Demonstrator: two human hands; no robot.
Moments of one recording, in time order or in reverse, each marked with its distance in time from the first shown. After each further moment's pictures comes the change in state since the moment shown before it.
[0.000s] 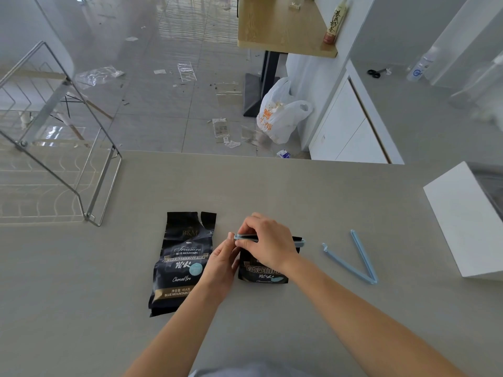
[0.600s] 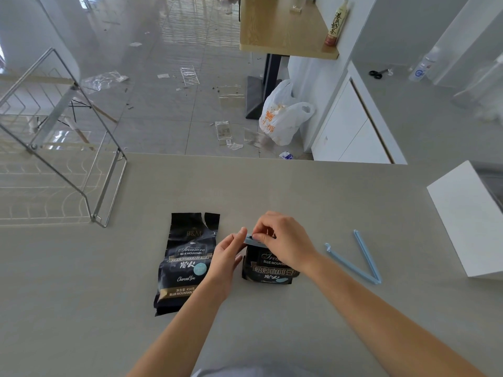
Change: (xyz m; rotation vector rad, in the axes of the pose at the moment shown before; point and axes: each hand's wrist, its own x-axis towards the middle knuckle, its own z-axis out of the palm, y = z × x) left_hand -0.009 0.013 0.010 0.178 0.051 0.080; right_hand -0.011 0.006 -0.026 0.063 -0.001 -0.040
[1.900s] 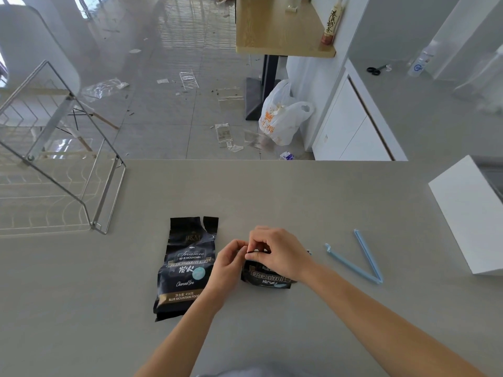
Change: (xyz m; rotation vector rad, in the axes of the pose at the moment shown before) left_hand -0.006 -0.006 0.002 0.329 -0.048 0.240; right_hand -0.007 0.010 0.011 0.089 -0.090 -0.099
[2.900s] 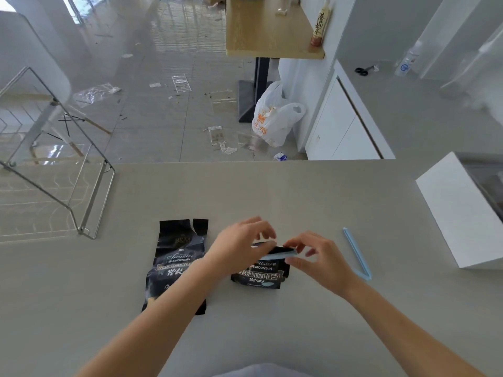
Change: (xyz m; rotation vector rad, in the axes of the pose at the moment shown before) left_hand 0.026 0.071 0.028 0.970 -0.312 0.384; right_hand -0.072 0.050 -0.043 0.162 0.163 0.140
